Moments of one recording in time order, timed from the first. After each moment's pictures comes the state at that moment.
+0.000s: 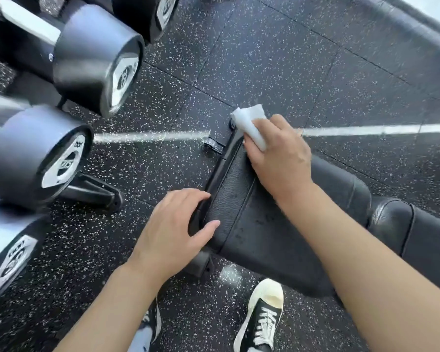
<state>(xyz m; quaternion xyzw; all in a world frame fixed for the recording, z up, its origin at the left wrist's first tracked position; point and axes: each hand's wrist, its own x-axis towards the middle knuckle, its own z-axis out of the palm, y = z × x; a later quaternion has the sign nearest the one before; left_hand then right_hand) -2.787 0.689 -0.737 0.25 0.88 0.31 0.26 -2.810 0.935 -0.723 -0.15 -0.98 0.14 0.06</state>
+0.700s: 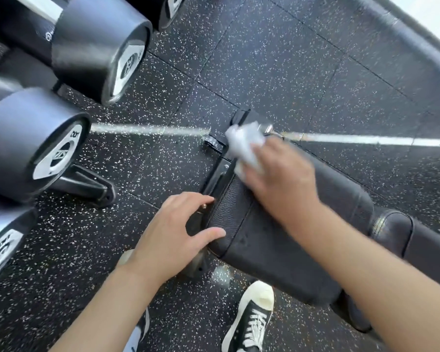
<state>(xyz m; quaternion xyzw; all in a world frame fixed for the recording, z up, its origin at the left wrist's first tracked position) -2.788 0.683 -0.752 0.20 0.85 0.38 0.29 -2.789 0.912 -0.726 -0.05 -0.99 0.09 0.09</state>
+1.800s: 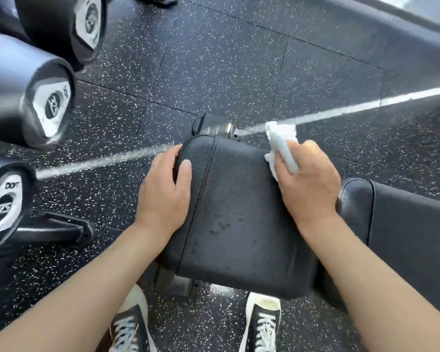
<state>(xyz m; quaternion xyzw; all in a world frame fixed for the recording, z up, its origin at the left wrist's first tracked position) -2.829 0.803 -0.773 0.15 0.89 0.40 0.18 -2.712 1.027 -0.750 -0.33 -0.93 0.09 0.15</state>
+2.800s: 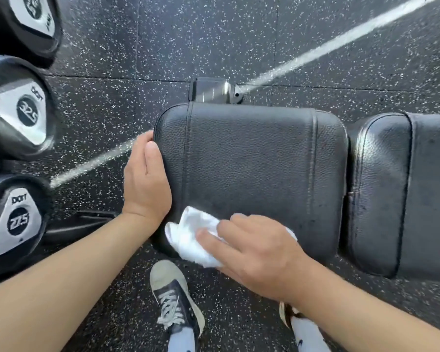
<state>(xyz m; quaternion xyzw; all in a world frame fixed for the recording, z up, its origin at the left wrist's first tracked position) -2.834 0.802 -0.788 0.16 0.89 0.40 0.17 -2.634 0.915 -0.749 0.04 -0.97 0.22 0.11</state>
